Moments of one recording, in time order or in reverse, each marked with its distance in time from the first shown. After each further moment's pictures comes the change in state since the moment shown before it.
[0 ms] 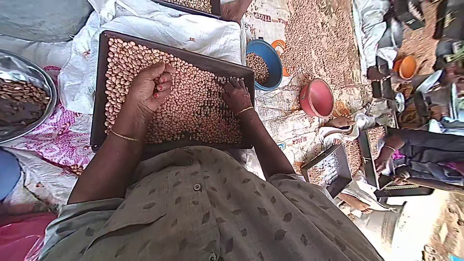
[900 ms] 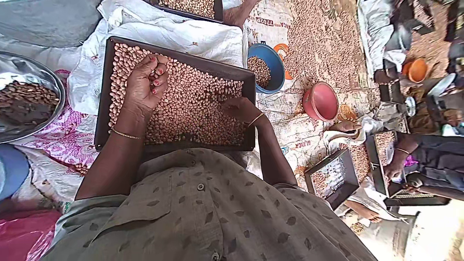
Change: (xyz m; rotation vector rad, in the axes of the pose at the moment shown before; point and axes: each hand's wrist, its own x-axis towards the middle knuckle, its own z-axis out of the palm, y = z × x) left_hand 0.005 0.003 -0.002 -0.130 0.006 0.213; right_hand -0.028 0.014 -0.033 0.489 -0.343 -0.187
